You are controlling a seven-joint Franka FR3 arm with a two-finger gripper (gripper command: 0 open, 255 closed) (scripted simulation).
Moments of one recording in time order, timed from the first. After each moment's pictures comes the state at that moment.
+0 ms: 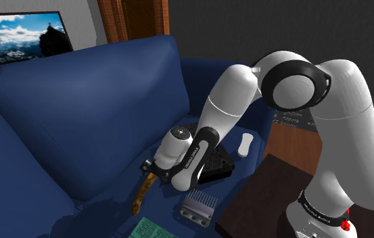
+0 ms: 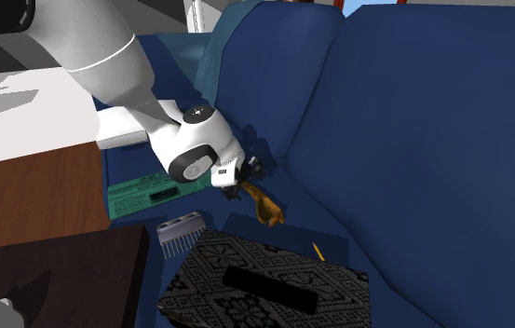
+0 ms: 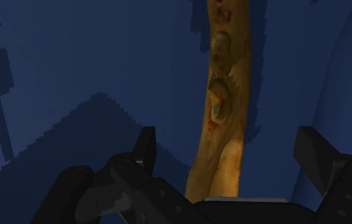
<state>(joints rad) 0.43 0.60 0.08 -2.18 0.10 3.22 1.51</state>
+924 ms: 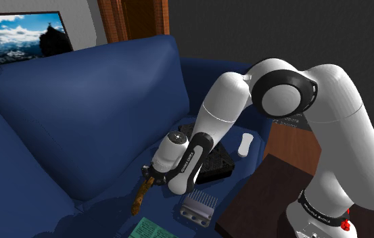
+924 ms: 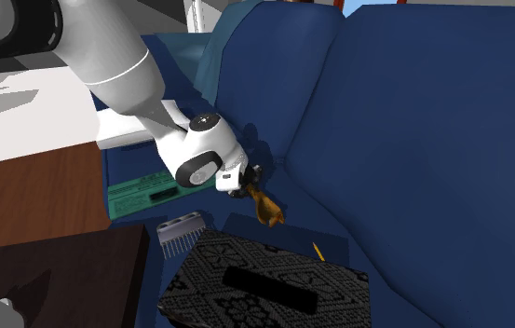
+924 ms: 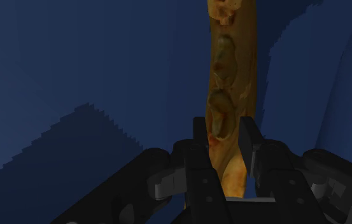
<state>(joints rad) 0.44 0.68 0.07 -2.12 0.10 3.23 1.51</state>
